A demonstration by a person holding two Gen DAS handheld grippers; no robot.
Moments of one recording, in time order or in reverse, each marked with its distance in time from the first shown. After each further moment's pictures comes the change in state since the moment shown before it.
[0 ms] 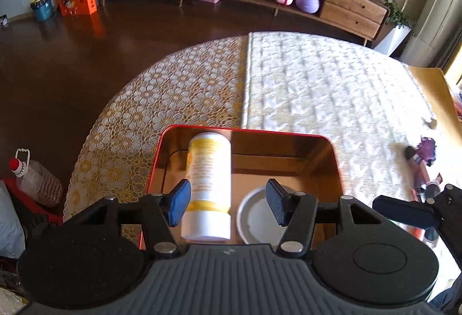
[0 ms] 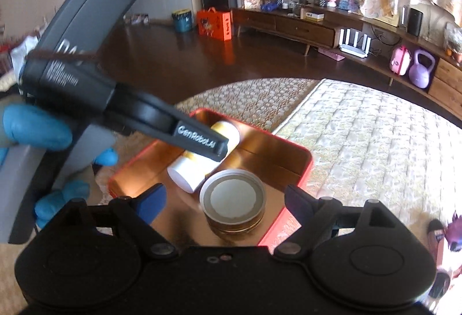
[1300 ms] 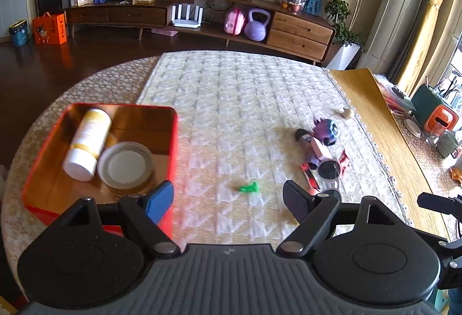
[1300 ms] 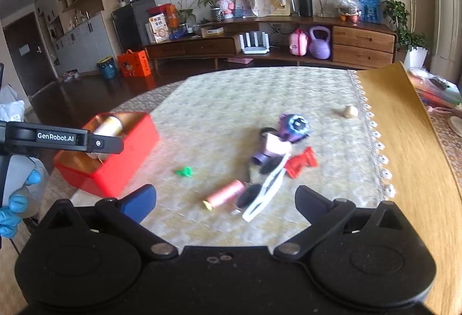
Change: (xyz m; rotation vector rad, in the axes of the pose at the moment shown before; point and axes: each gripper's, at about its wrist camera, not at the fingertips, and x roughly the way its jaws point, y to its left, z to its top) left arm -0.062 -0.145 -0.094 0.033 -0.162 -0.136; right arm -0.161 -0.139 -0.146 0.273 -0.116 -0.235
